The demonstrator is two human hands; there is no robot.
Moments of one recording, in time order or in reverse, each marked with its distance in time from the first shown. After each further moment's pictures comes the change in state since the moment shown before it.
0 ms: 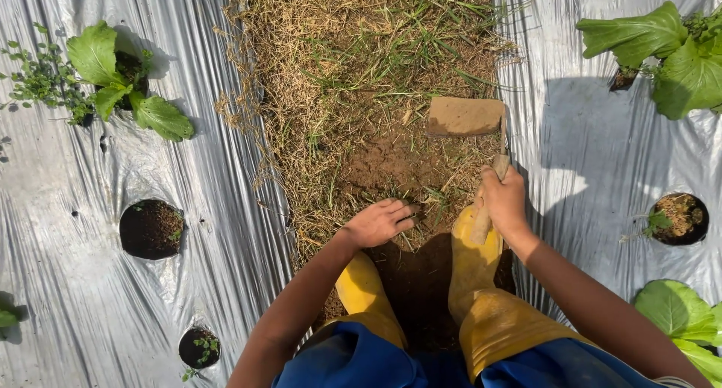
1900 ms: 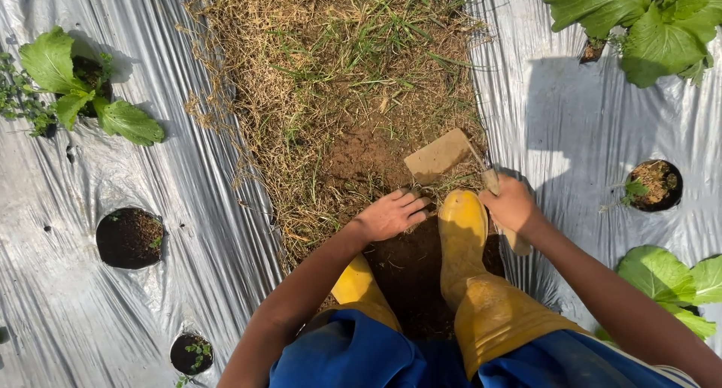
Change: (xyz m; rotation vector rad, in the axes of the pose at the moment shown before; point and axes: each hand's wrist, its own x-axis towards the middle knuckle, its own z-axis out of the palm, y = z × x) left_hand 0.045 0.022 -0.002 0.070 0.020 0.088; right_hand 0.016 0.096 -0.089 -0.495 -0.282 0.097
